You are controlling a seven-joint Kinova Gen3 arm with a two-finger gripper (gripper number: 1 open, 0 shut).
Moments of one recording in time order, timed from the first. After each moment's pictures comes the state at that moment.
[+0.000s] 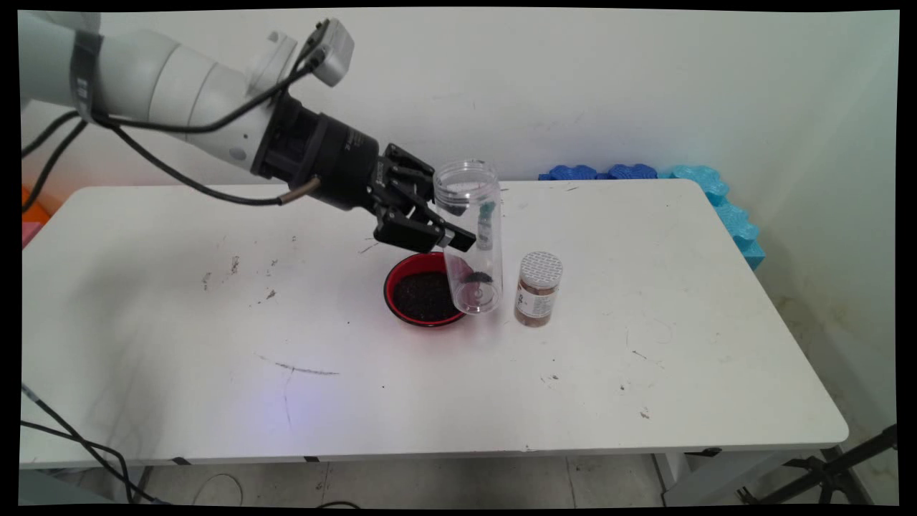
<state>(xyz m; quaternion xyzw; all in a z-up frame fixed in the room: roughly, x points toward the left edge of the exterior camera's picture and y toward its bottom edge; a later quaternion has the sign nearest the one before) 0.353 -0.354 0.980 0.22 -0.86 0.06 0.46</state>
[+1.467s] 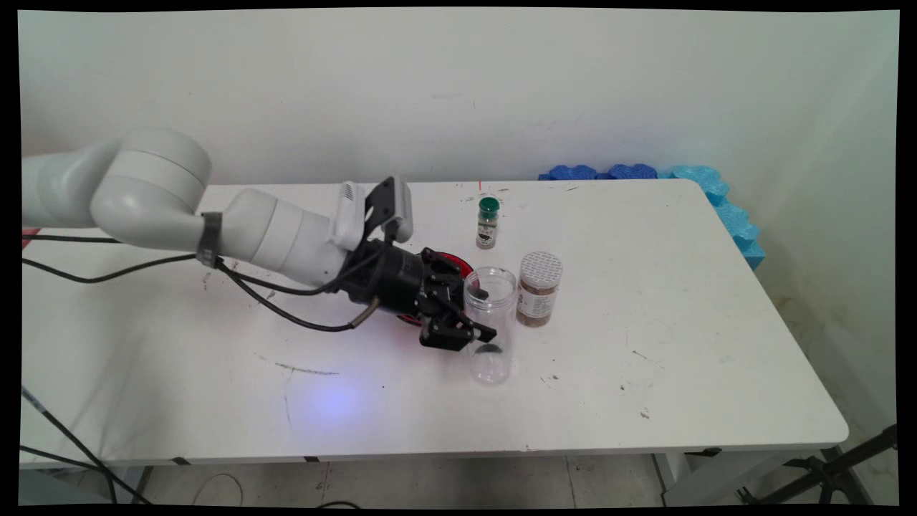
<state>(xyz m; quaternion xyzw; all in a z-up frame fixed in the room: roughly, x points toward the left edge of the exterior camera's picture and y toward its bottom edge) 0.313 -0.344 0.844 0.22 -0.87 0.07 0.43</state>
